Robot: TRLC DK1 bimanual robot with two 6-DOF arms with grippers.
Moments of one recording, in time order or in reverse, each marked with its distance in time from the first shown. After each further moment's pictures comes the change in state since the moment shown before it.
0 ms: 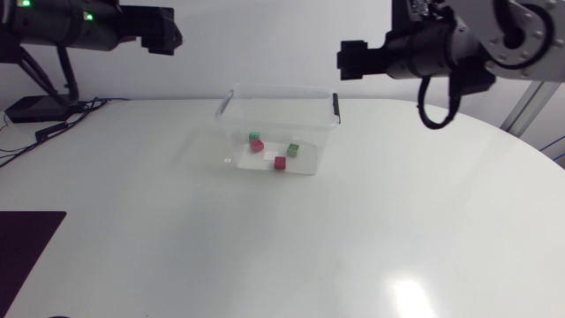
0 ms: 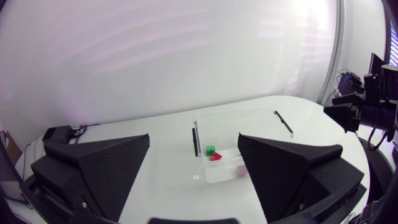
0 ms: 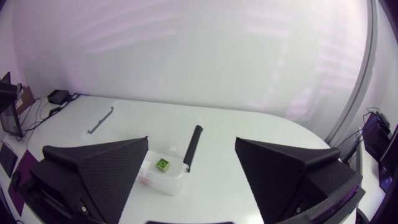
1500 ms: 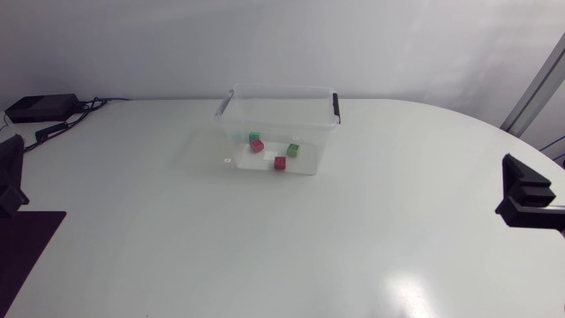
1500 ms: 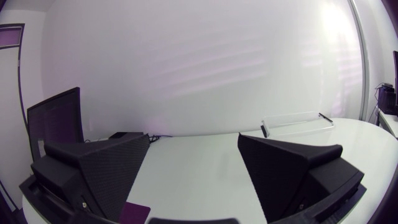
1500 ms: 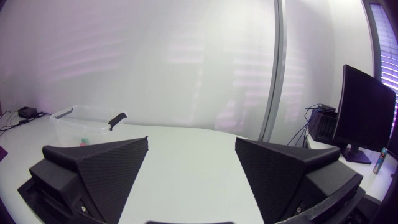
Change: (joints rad) left arm 0.228 -1.093 -0.820 0.109 -0.150 0.127; right arm -0.323 -1.218 -0.871 0.022 -0.003 -0.187
